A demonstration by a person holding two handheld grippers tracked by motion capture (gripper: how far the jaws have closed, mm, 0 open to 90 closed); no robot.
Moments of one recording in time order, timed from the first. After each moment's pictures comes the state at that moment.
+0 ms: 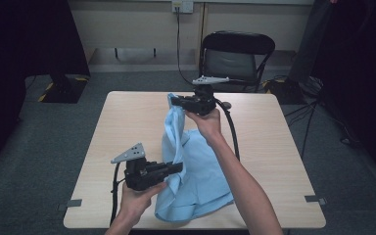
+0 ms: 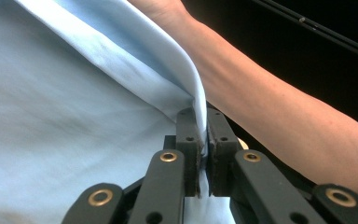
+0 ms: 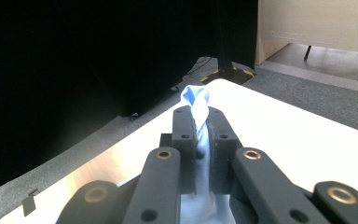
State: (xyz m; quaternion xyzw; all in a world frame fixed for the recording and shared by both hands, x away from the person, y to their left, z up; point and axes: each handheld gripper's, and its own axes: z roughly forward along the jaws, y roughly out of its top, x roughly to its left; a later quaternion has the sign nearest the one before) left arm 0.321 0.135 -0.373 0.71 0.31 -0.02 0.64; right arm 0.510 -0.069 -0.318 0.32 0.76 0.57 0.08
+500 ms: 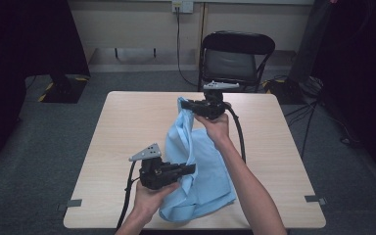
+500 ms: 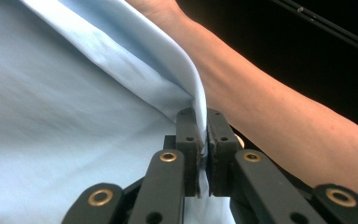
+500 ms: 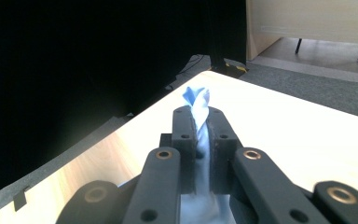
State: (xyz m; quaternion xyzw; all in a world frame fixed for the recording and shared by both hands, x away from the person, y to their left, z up) left arm 0.331 0.105 -0.384 0.72 0.31 -0.04 0.63; right arm 0.512 -0.097 -0.337 0.34 0.75 0.57 0.07
